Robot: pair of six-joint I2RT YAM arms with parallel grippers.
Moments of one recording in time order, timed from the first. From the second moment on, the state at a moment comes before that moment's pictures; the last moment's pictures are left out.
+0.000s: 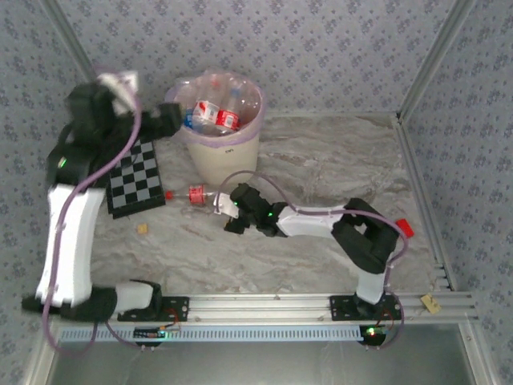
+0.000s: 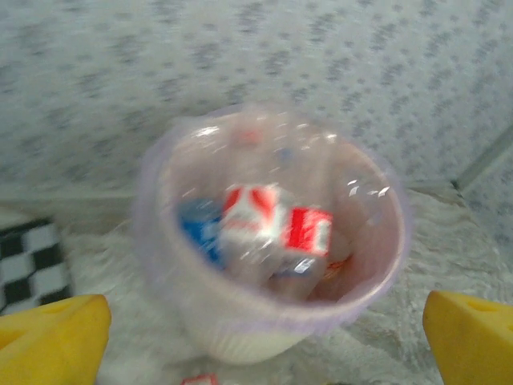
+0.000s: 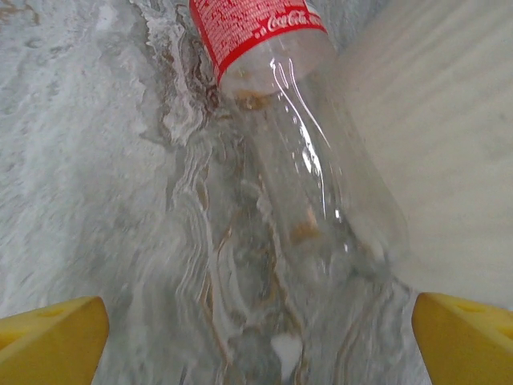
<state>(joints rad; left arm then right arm) -0.19 1.19 1.79 -0.94 0.10 -0.24 0.98 1.84 1.09 0.06 0.20 -0.52</state>
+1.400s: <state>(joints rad) -0.10 0.84 1.15 -0.68 0.24 -0.61 0.98 1.67 1.03 0.01 0.27 -0.45</state>
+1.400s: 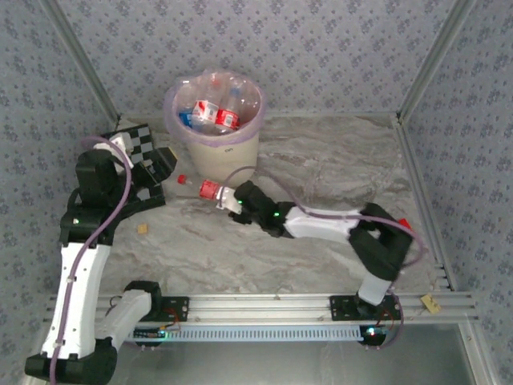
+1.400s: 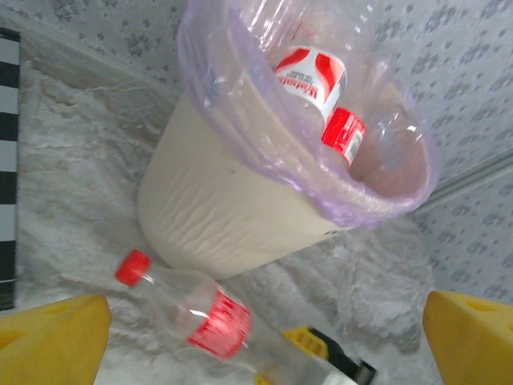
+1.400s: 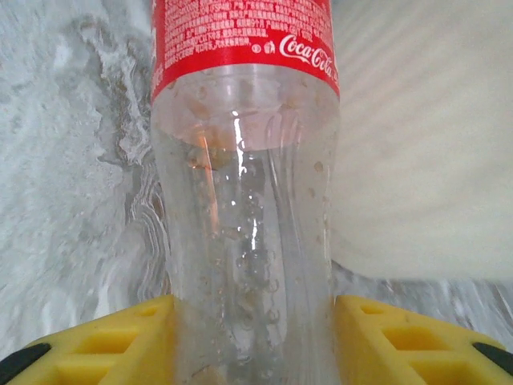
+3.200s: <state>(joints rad) -0.79 1.43 1.43 -0.18 0.12 -0.71 0.76 0.83 0.74 -0.12 0.03 0.09</state>
